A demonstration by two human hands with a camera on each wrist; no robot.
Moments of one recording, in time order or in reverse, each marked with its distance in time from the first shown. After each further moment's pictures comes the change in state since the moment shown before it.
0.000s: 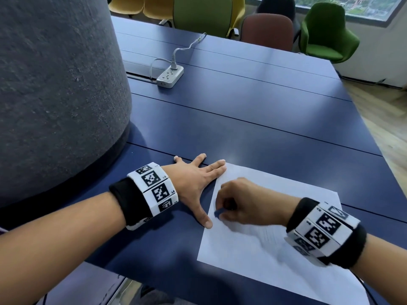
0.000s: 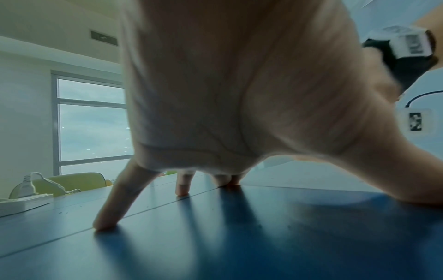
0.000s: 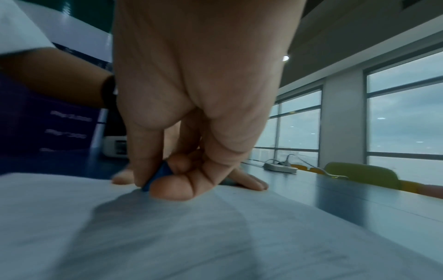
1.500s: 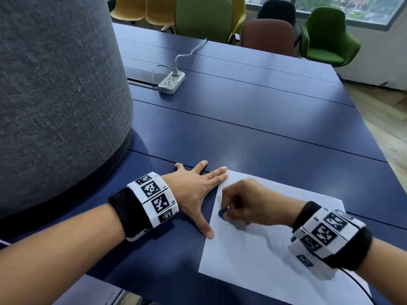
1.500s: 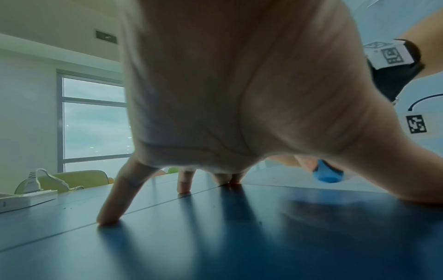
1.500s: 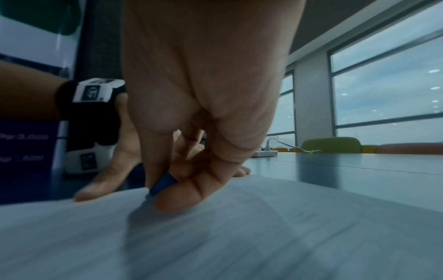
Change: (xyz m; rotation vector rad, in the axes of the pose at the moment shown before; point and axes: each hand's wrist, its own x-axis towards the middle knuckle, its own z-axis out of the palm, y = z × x) left_hand 0.000 -0.001 -0.001 0.005 0.039 0.013; right_hand 0.007 0.016 -0.007 0.195 0.024 0.086
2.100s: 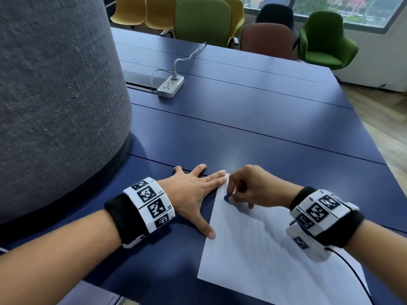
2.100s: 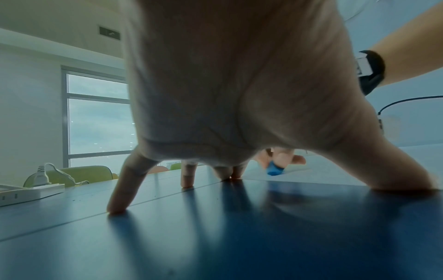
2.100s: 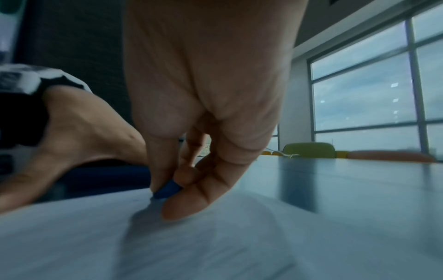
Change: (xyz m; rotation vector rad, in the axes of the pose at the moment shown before) left_hand 0.001 -0.003 0.002 -0.021 0.063 0.007; right_hand 0.019 0.018 -0.024 -0.001 0.082 0.123
